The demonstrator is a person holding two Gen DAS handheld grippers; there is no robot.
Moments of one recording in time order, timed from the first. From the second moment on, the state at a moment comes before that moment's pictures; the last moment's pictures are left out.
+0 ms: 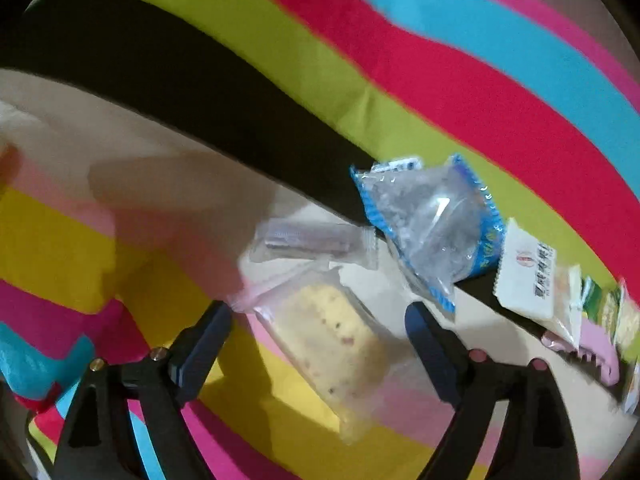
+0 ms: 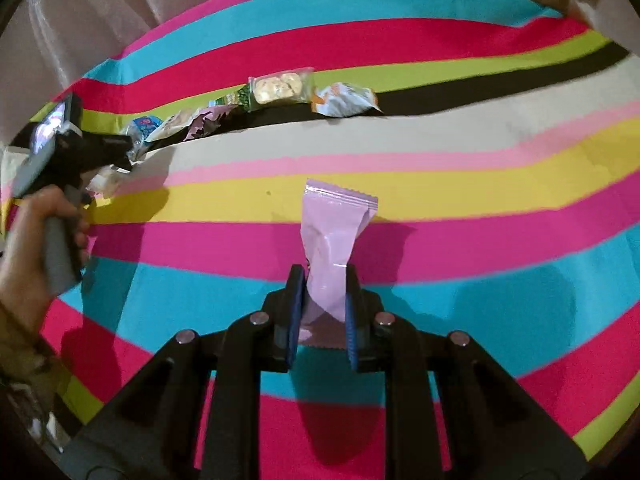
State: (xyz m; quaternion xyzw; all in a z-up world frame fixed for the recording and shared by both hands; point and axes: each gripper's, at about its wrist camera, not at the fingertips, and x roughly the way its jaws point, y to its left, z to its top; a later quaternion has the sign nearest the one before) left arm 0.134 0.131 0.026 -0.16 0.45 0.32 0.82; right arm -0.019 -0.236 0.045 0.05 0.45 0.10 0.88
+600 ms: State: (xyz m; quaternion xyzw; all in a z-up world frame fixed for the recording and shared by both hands) left arm -0.136 0.027 0.058 -0.04 0.38 0.05 0.92; right arm -0.155 -0.239 0.070 0.07 0.44 0.15 0.88
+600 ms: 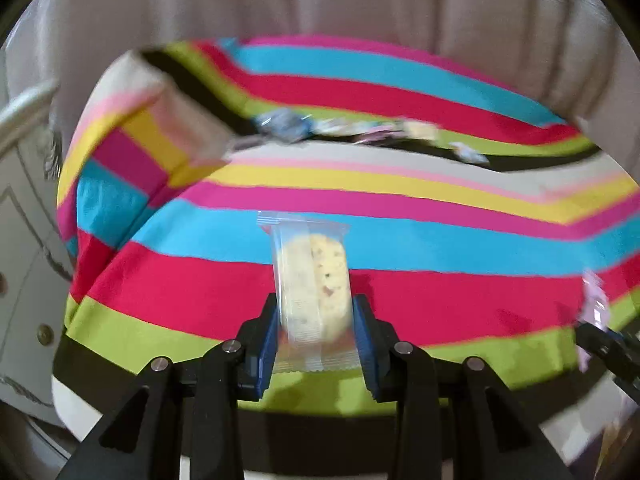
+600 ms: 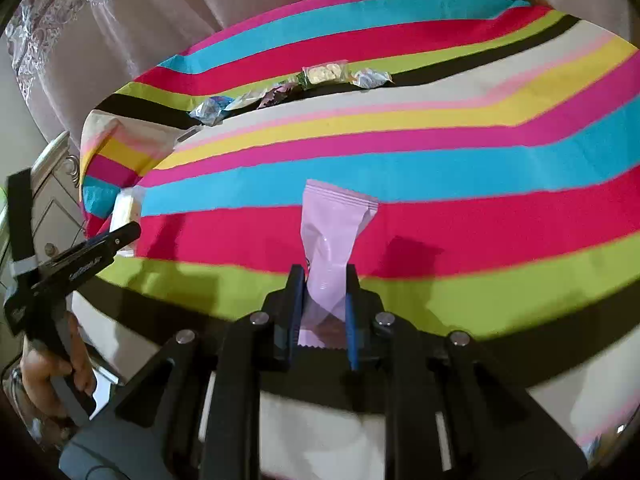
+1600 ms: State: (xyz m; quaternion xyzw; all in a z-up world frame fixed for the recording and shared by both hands) left arm -0.332 -0.042 0.285 0.02 0.06 -0.02 1.00; right arm -0.383 -0.226 0.312 -0.03 0.06 0.11 0.99
